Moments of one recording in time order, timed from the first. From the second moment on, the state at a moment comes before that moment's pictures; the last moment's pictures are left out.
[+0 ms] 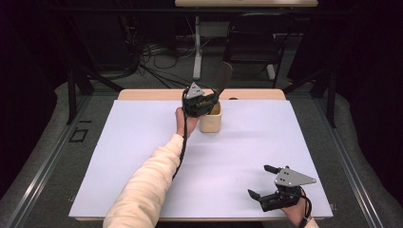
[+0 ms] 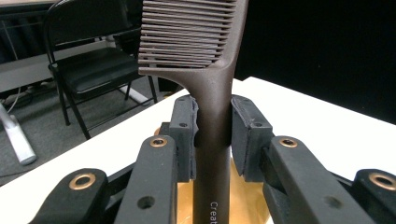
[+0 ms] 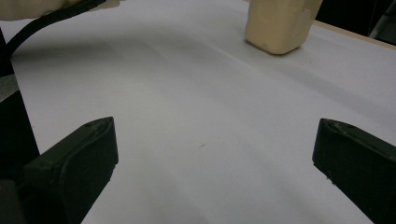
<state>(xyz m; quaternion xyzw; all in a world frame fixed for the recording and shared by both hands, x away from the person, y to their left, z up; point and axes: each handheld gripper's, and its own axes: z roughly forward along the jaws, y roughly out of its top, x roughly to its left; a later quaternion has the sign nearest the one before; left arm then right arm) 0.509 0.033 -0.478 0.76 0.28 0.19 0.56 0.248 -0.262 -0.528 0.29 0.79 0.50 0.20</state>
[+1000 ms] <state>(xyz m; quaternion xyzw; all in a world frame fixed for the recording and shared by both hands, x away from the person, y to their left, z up) 0.513 0.028 -0.484 0.79 0.28 0.17 0.52 0.248 -0.261 -0.528 0.29 0.79 0.49 0.20</state>
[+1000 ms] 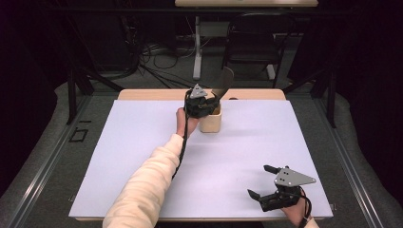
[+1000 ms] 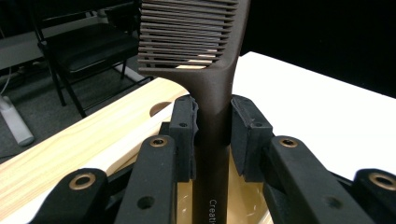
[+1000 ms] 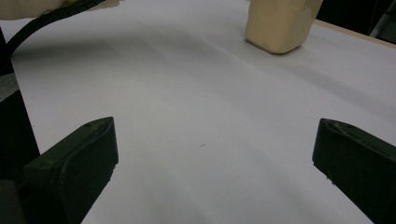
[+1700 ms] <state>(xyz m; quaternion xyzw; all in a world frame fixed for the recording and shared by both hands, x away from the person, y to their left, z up) 0.514 0.022 -0.487 0.81 0.27 0.18 0.49 0.248 -0.262 -0.529 0.29 0.80 0.49 0.20</state>
